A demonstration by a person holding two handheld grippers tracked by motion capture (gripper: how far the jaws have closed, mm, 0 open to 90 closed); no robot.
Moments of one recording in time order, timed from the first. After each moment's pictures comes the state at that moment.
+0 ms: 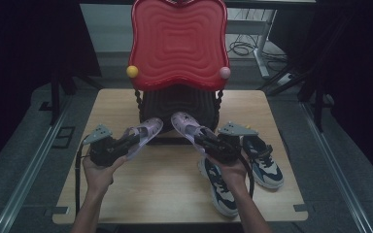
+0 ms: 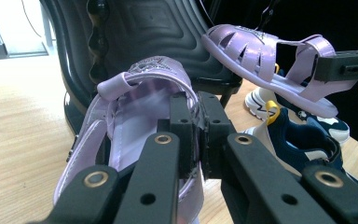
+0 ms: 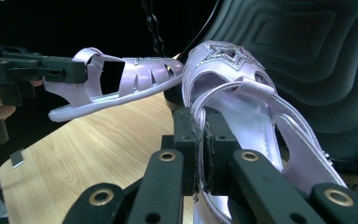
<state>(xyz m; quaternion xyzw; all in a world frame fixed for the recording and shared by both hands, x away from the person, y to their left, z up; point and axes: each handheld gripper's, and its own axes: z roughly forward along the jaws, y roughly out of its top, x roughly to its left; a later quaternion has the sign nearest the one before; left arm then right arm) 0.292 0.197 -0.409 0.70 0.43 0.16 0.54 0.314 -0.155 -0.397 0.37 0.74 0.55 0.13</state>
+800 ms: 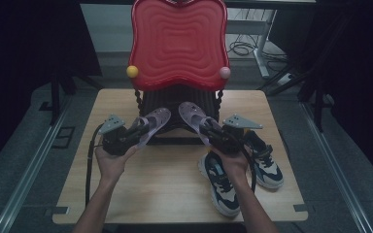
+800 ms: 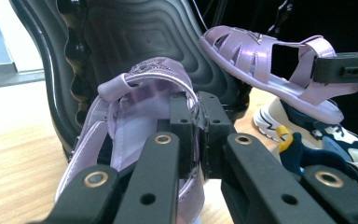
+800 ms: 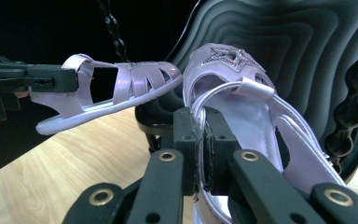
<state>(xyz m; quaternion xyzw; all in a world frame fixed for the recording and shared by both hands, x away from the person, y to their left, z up) 0.319 0.169 -0.400 0.70 0.42 0.19 0.54 0.335 -0.163 -0.392 0.38 0.72 0.56 0.17</state>
